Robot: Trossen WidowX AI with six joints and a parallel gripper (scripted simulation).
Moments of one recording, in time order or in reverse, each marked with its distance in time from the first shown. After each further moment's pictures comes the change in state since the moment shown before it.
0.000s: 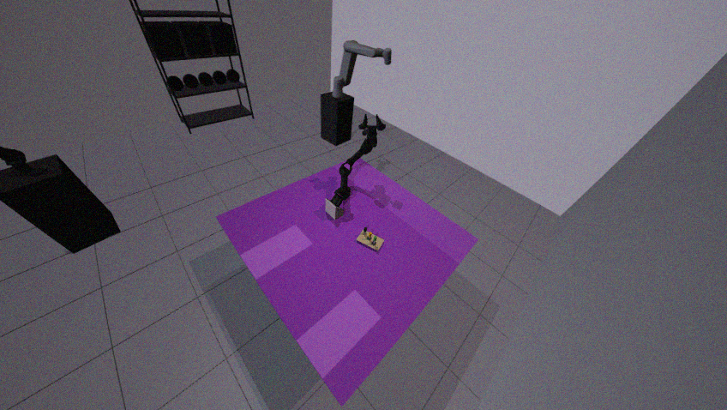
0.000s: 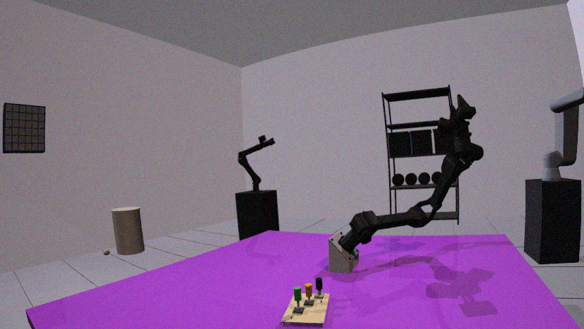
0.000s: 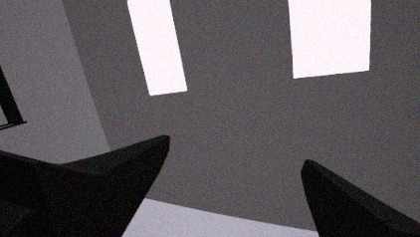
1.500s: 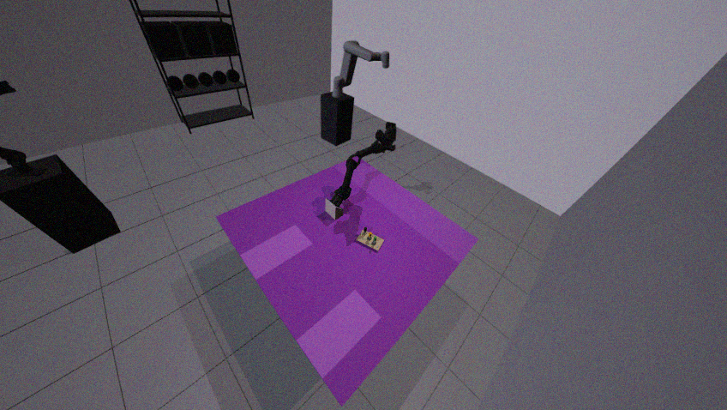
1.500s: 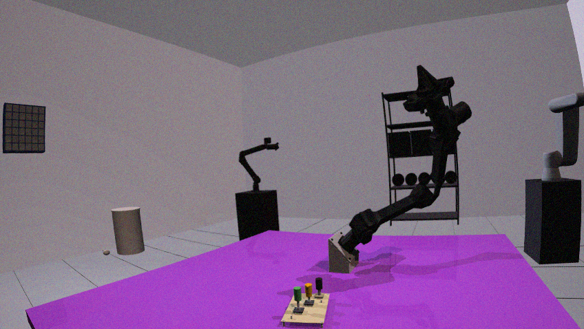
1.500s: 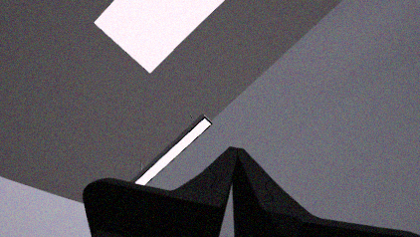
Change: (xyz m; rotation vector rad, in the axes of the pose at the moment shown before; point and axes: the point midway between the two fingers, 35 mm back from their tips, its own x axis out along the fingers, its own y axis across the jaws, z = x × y) arm -0.013 -0.229 0.173 -1.037 -0.028 -0.775
